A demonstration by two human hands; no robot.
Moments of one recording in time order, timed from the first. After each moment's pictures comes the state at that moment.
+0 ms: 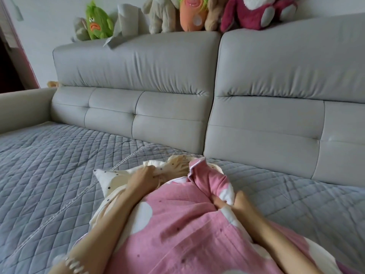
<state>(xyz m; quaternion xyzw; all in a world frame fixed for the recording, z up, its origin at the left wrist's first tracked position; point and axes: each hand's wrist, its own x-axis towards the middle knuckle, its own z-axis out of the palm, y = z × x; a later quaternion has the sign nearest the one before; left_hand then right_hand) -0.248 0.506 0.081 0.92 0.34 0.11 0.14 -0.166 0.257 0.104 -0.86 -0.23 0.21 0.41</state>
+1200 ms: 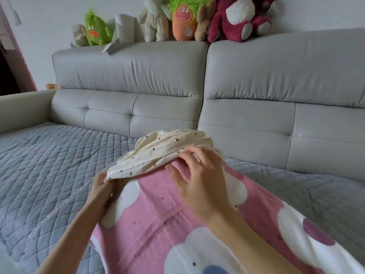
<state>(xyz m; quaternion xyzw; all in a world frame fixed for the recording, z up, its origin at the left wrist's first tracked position) -0.370 0.459 0.101 0.66 0.33 0.38 0.56 -0.265 0.244 0.173 -0.74 -0.46 -0.29 0.41</state>
